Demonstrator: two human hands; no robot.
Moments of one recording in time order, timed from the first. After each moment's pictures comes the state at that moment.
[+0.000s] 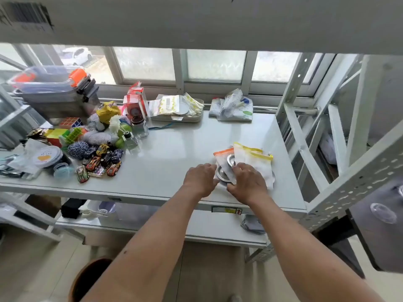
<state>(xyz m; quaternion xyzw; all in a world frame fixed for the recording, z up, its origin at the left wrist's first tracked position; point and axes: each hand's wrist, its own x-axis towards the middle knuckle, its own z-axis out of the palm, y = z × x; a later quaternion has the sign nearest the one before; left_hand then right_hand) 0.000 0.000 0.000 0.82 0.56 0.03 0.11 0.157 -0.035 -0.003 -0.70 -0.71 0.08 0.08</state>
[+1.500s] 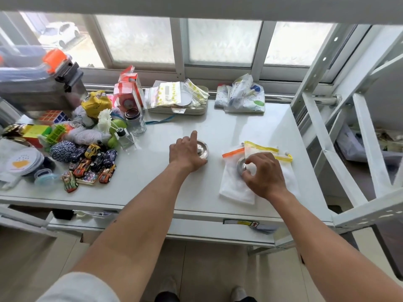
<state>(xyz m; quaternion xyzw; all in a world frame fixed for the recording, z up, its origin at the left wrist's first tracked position) -0.051 0.114 -0.011 0.74 0.66 0.07 0.10 0.173 0.024 -0.018 -0.69 -0.69 0.06 0.23</state>
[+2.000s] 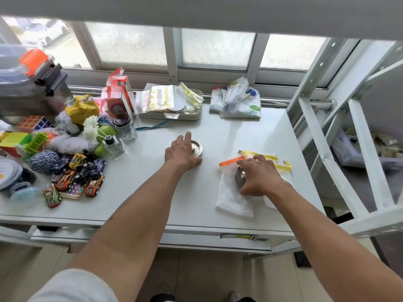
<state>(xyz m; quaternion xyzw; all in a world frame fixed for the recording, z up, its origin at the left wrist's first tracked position) -0.046 0.158 -0.020 0.72 0.67 0.05 0.18 0.170 0.059 0.010 -0.69 -0.71 0.13 -0.08</state>
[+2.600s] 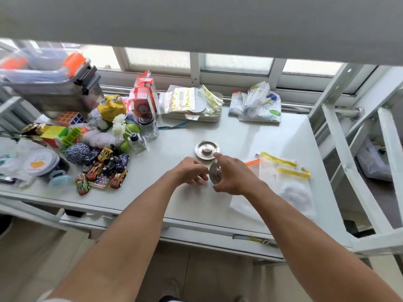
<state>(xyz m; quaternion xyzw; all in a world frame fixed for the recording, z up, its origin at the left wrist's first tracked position) -0.087 0.115 -0.007 0.54 0.61 0.12 0.56 0.083 0.078 0.017 -0.59 -0.77 0.22 0.04</state>
